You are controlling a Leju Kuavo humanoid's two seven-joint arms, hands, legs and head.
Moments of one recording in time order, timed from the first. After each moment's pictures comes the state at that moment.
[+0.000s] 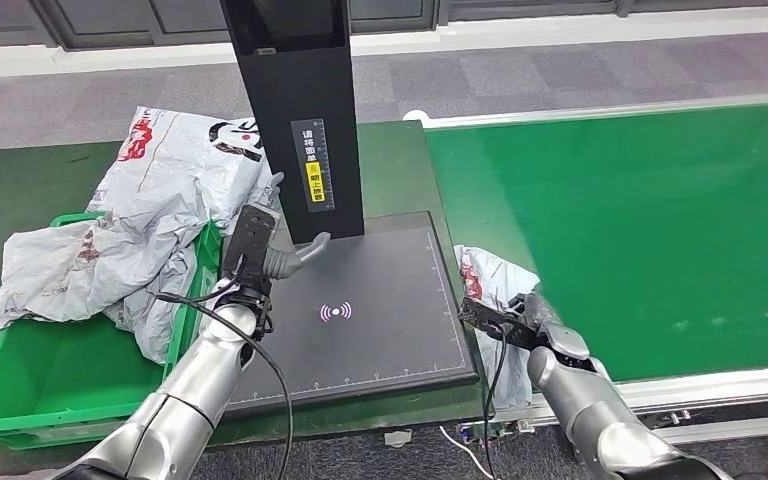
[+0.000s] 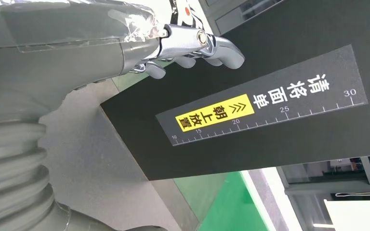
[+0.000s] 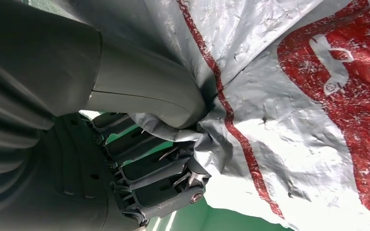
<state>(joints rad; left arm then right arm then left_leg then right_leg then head) -0.66 -0.19 -0.26 -0.70 -0.11 0.20 -0.40 -0.52 -0.03 0.19 -0.42 1.00 -0.15 0.07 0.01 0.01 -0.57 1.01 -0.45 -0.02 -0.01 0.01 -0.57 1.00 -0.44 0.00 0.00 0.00</state>
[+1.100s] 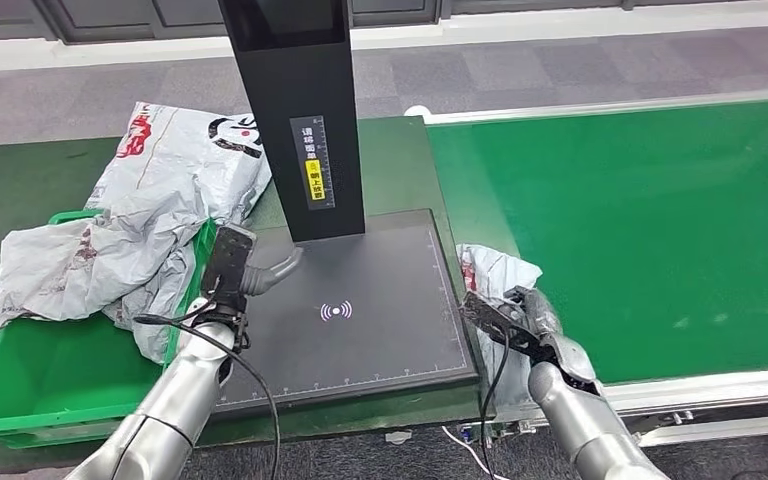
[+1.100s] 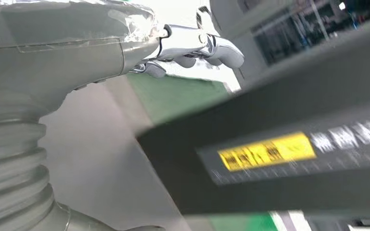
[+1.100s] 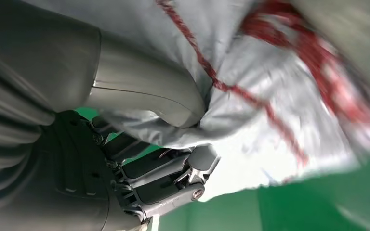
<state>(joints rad) -0.57 -0.12 -0.26 -0.78 -0.13 0.23 -0.41 -0.35 -0.04 0.14 -0.75 0.83 -0.32 -0.05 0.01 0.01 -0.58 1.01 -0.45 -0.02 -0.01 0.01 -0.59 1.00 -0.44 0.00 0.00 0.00</state>
